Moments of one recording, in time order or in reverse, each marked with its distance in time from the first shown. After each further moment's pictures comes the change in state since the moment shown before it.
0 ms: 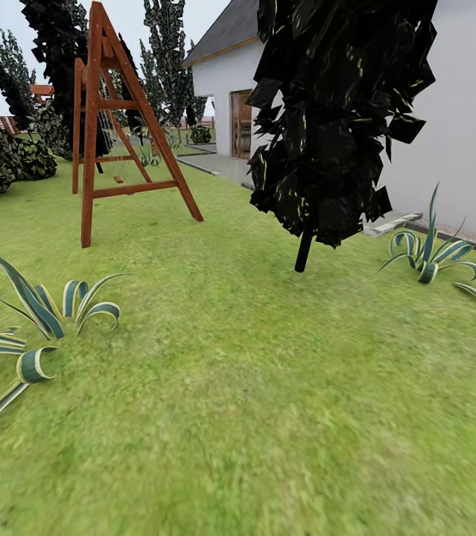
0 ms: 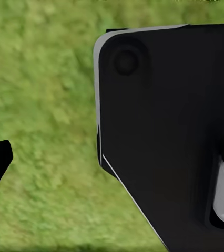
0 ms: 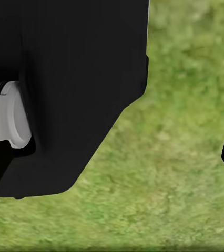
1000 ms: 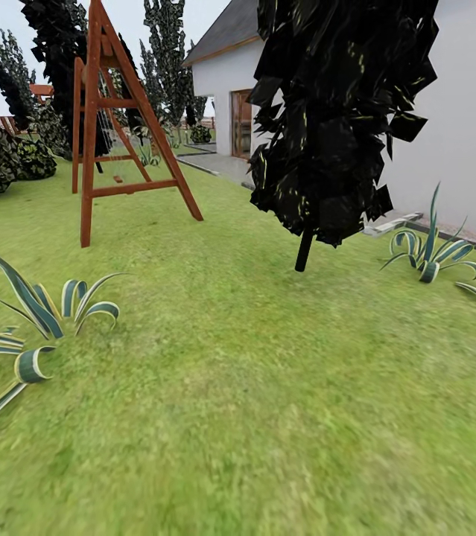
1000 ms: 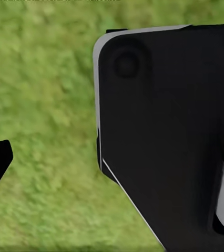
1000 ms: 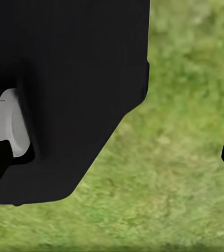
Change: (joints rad) left arm 0.001 0.000 0.000 0.005 -0.002 0.001 0.001; right arm 0.000 0.000 0.000 0.000 0.000 0.000 0.000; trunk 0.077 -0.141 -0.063
